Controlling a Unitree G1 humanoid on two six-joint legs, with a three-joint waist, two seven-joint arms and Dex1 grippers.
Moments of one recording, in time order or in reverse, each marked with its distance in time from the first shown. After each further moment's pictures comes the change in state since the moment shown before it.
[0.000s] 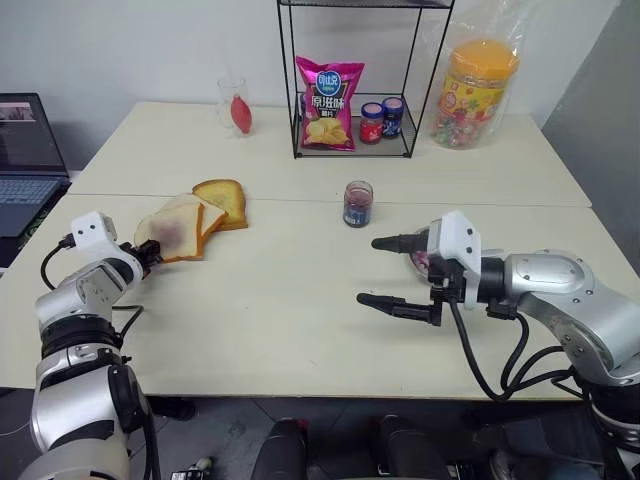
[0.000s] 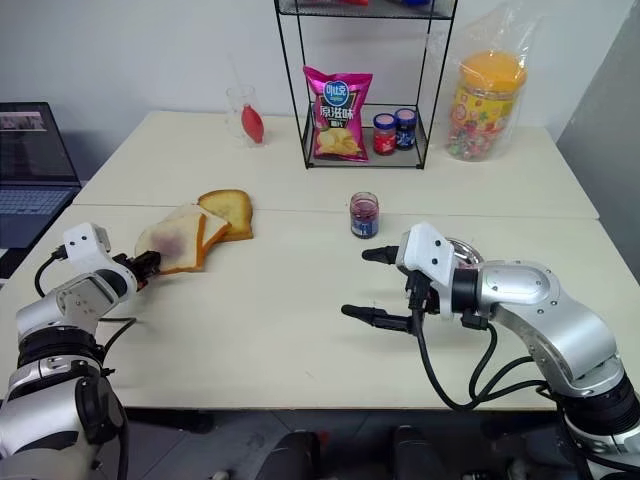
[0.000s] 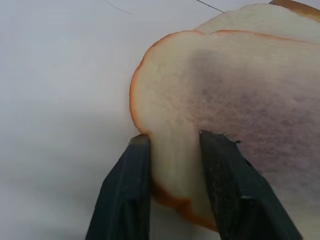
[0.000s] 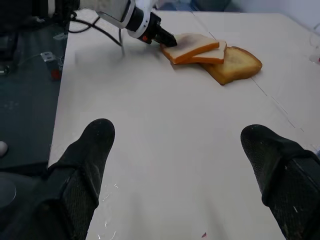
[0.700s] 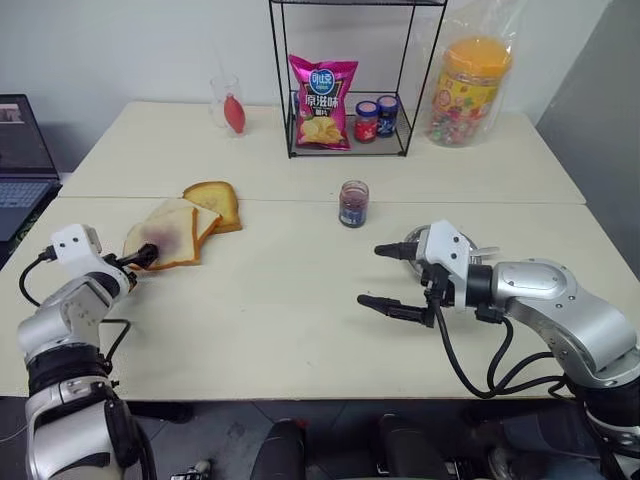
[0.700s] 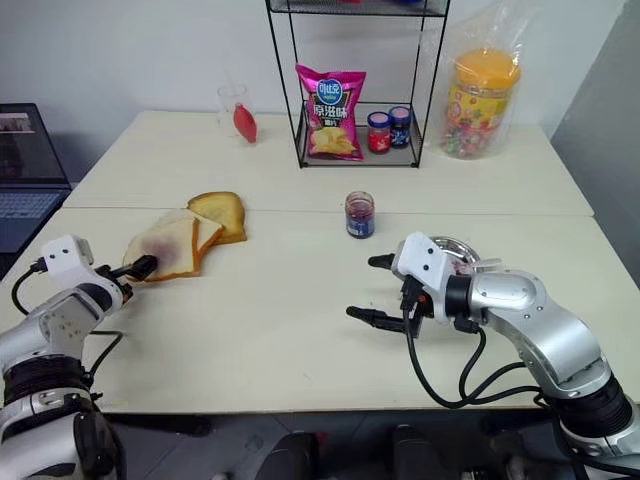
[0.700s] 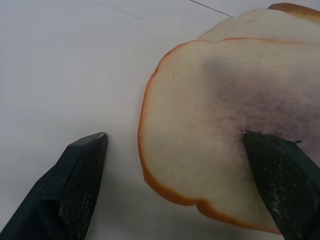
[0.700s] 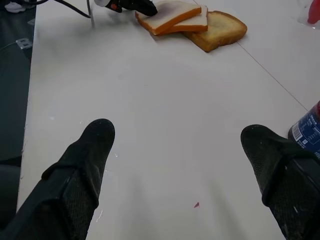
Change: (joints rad) left arm 0.102 0.005 0.029 -0.144 -0.027 0.026 0.012; right arm 0.026 -0.020 0.083 0.042 -0.087 0.030 -0.054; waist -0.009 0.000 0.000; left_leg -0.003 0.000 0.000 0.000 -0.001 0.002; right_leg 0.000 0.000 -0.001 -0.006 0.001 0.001
